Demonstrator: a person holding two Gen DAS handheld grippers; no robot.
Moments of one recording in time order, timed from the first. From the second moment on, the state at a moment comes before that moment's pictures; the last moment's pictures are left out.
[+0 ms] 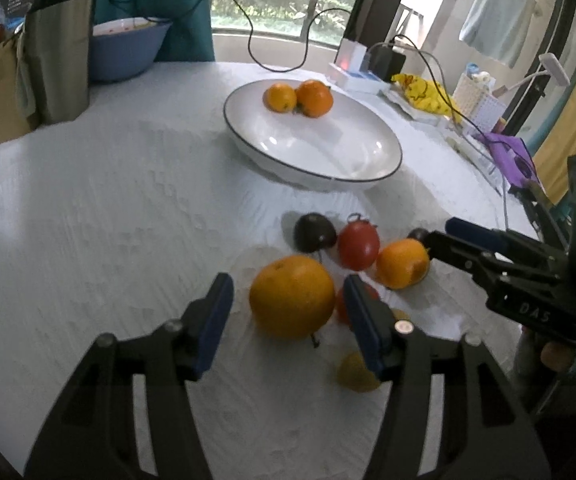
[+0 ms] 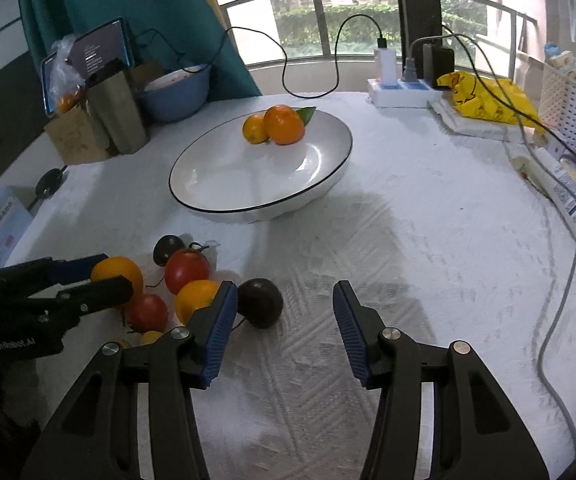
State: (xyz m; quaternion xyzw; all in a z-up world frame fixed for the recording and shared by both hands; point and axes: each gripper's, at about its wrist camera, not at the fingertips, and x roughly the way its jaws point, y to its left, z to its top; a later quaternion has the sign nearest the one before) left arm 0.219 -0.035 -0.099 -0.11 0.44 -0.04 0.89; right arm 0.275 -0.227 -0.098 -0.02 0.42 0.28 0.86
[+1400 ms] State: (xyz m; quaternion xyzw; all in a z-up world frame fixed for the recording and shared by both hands) left arm 0.220 -0.040 -0.076 -0.08 0.40 -0.07 0.91; right arm 0.286 -0.228 -0.077 0.04 0.42 0.30 0.86
